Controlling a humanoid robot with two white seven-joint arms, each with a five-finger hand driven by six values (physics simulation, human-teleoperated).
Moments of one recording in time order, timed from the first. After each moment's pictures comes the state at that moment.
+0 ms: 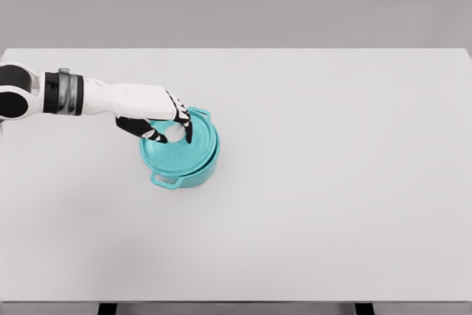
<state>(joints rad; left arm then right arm) -1.08 0.81 -1.23 -1.40 -0.02 -0.61 -0.52 0.00 0.00 0.12 0.11 0.07 -0.28 0.38</state>
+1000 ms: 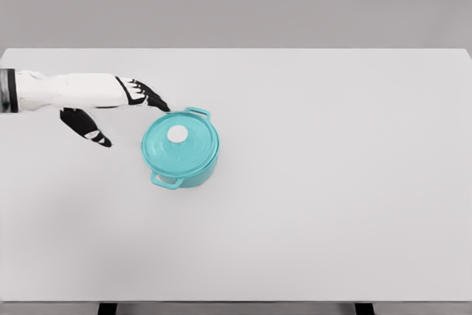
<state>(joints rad) -0.98 1.05 -1.14 -1.49 0.13 -0.61 -0.51 0.00 0.00 0.12 0.11 0.07 -0.28 0.38</state>
